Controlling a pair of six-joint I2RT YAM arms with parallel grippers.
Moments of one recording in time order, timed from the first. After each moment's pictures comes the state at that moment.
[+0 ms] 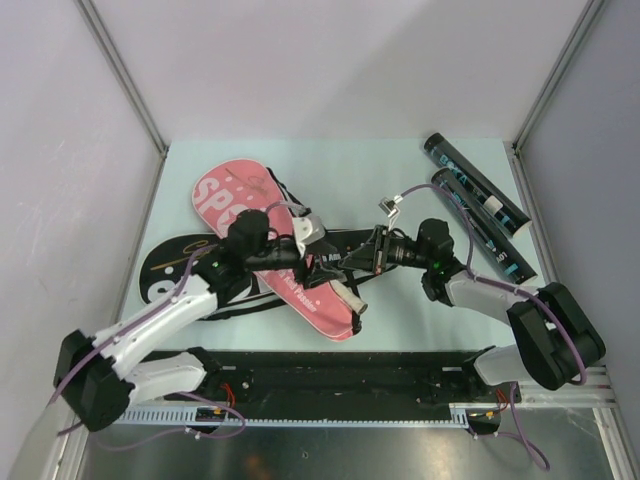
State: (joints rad) left arm -0.69 1.03 0.78 0.02 0.67 0.07; right arm 0.52 1.38 0.57 0.79 -0.84 0.87
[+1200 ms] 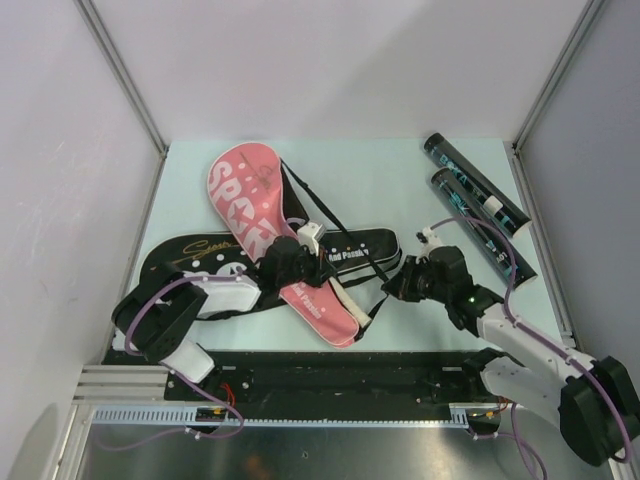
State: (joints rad) left arm -0.69 1.54 0.56 0.52 0.20 -0.35; right arm 0.51 0.98 0.44 -0.03 -0.28 0.65
